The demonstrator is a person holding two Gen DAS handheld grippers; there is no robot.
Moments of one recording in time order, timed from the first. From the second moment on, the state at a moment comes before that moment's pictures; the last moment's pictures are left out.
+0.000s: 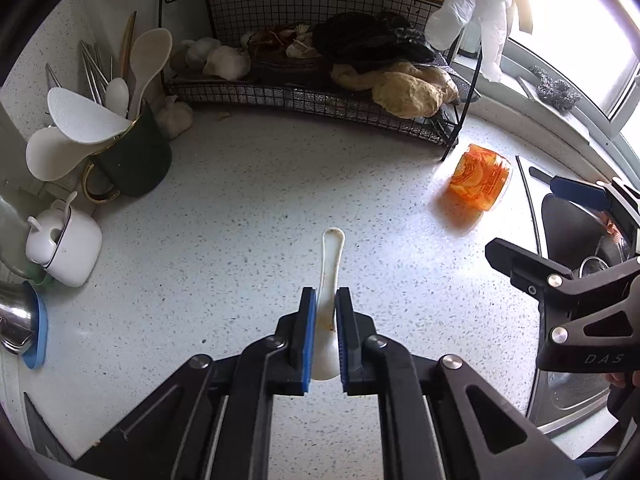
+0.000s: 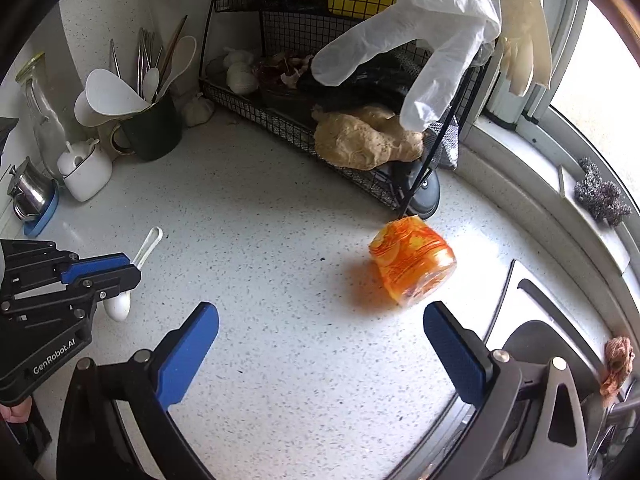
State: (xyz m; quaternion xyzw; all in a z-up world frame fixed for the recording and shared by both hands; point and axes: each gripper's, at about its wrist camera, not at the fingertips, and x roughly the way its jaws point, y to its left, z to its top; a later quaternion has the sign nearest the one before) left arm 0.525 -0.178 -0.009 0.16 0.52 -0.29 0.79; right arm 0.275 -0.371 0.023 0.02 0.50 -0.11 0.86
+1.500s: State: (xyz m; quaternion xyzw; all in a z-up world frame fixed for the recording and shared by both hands) left arm 0.495 -0.213 -0.033 0.11 0.55 -0.21 0.80; right arm 0.314 -0.397 -0.020 0.05 0.54 0.01 0.84
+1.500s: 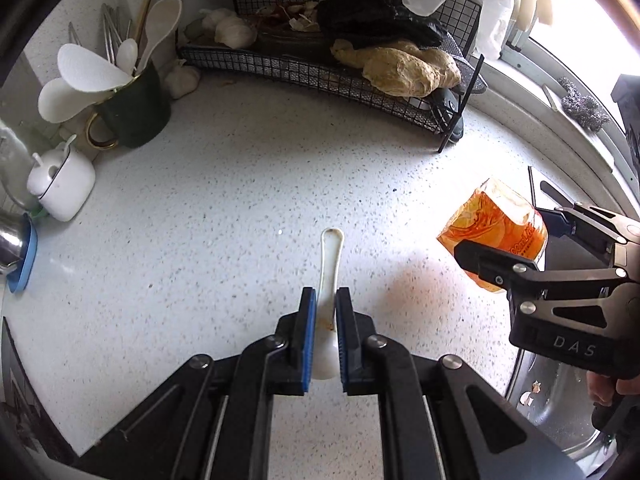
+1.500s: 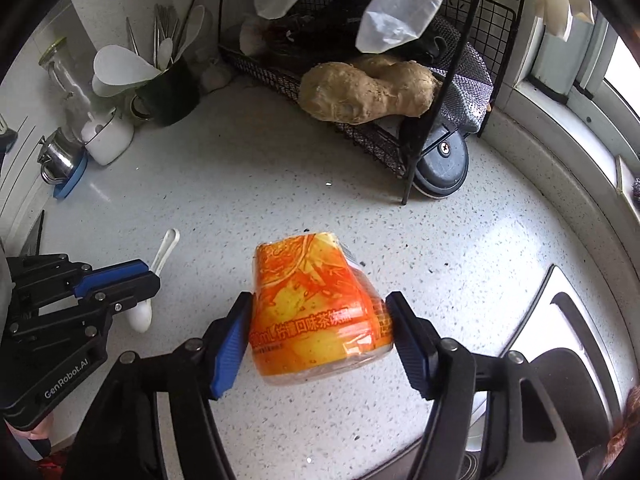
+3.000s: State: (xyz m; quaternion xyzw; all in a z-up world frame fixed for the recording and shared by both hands) left arm 0.144 0.004 -0.045 0.07 0.55 -0.15 0.82; right arm 0.045 -0.183 -0.031 0.04 0.54 0.09 0.84
